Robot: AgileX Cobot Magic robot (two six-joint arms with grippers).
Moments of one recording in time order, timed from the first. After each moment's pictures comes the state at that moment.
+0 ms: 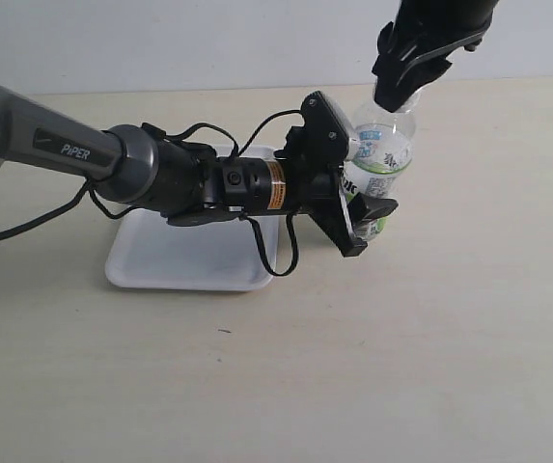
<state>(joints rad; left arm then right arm) -0.68 2.33 -1.38 0.88 -0.63 -0.38 0.26 1.76 -1.63 0.10 1.23 -0.54</state>
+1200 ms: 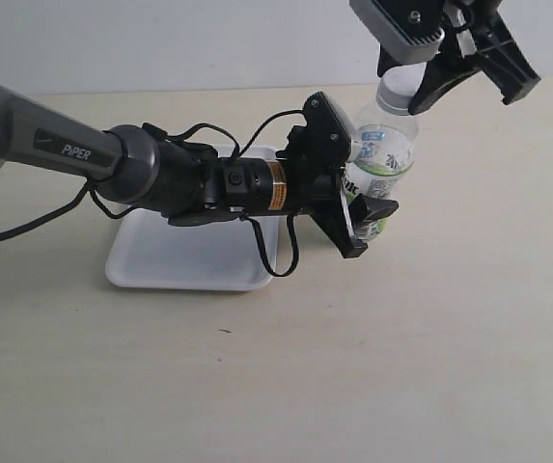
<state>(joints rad) -0.68 2.33 -1.38 0.88 -0.63 -0.37 0.26 1.76 -1.63 0.07 1.24 -1.73</state>
